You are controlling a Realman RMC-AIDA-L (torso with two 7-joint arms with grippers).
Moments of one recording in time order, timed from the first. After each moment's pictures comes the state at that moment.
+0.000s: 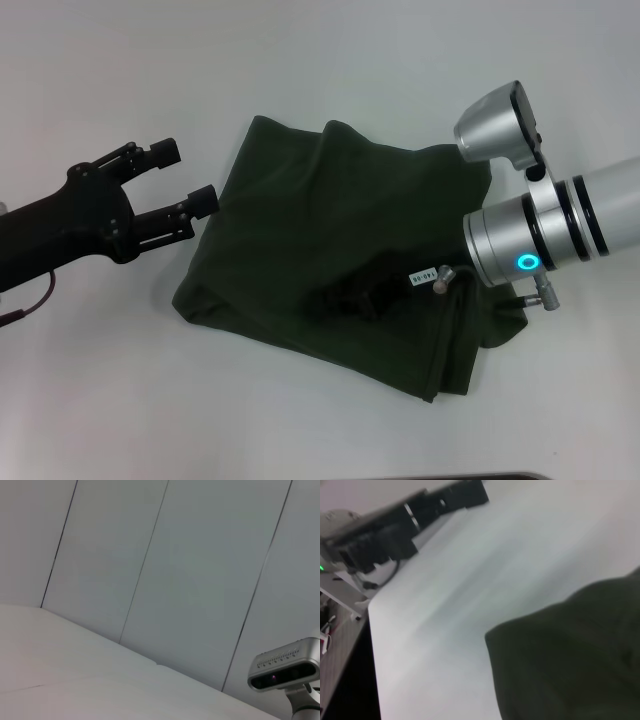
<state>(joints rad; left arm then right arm) -0.37 -2.16 0.42 0.63 1.98 1.76 -1.23 0.68 2.09 -1.38 -0.38 -1.75 -1.28 1.81</state>
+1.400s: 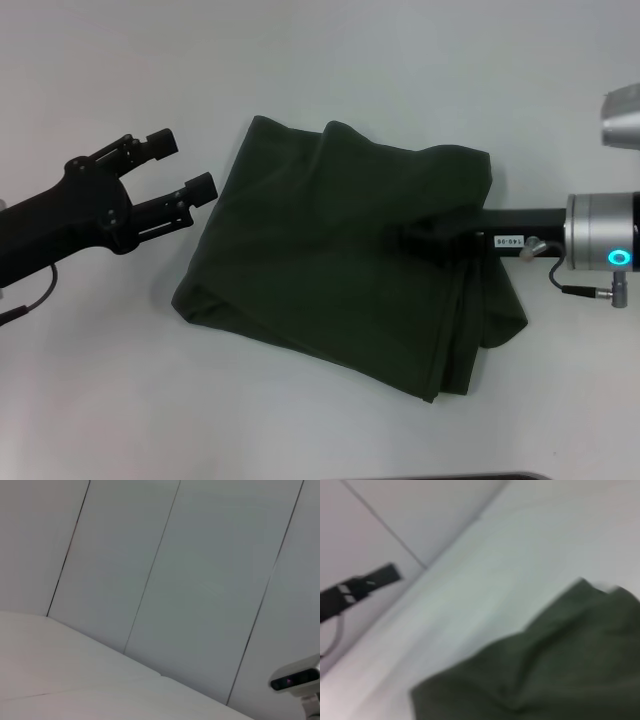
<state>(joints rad) -0.37 -2.16 0.42 0.61 1.94 1.75 -1.23 0.51 2.05 -1.08 -0.40 -1.75 -1.33 1.61</state>
